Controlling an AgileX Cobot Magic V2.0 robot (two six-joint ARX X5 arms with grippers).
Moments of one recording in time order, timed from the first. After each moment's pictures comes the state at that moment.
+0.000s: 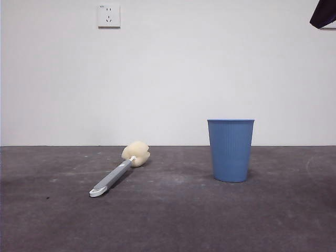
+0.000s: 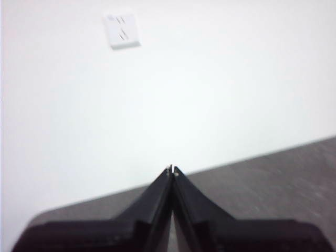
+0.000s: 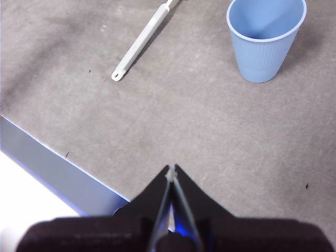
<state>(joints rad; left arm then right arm) -0.06 0.51 0.81 -0.20 0.11 0.12 0.61 0.75 0.87 -0.86 -0.13 0.17</state>
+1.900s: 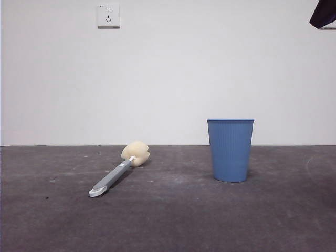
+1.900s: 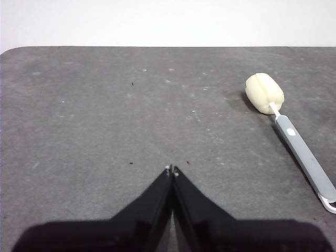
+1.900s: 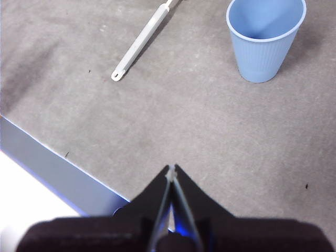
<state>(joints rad) 0.03 0.03 0.02 -0.18 0.11 -0.03 0.61 0.75 0.87 -0.86 -0.13 0.17</state>
